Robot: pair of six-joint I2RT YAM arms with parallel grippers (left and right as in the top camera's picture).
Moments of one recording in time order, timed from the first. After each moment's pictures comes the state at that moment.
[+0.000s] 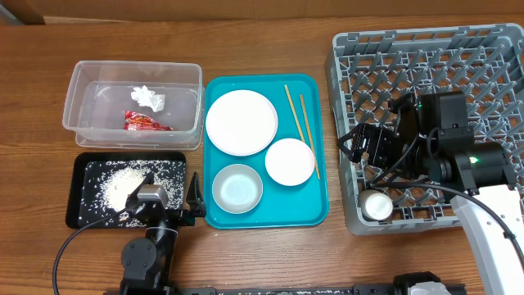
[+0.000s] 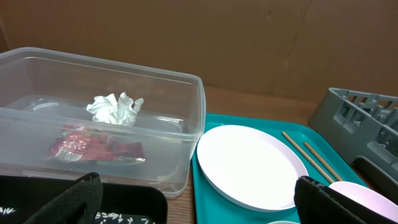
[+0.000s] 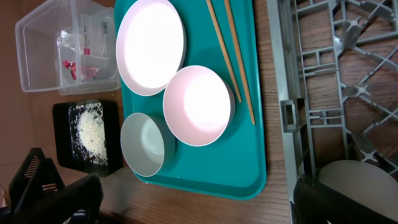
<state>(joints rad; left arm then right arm) -0.10 0.01 0.01 -0.08 -0.02 -0.21 0.12 1.20 1.19 -1.06 -0.46 0.41</state>
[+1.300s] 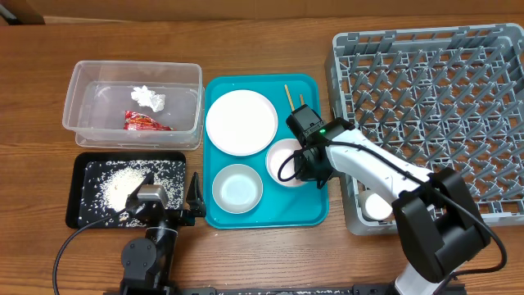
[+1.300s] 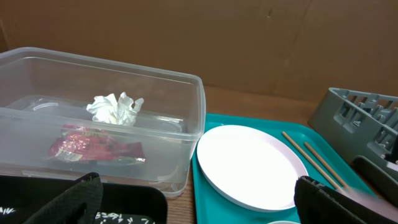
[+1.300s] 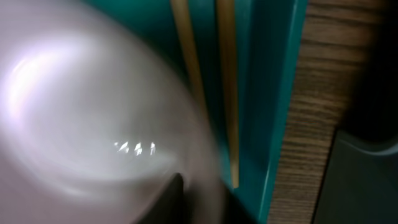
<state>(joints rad) -0.10 0.01 0.01 -0.08 -0.02 -0.21 0.56 1.84 1.19 -0.85 0.02 0.52</state>
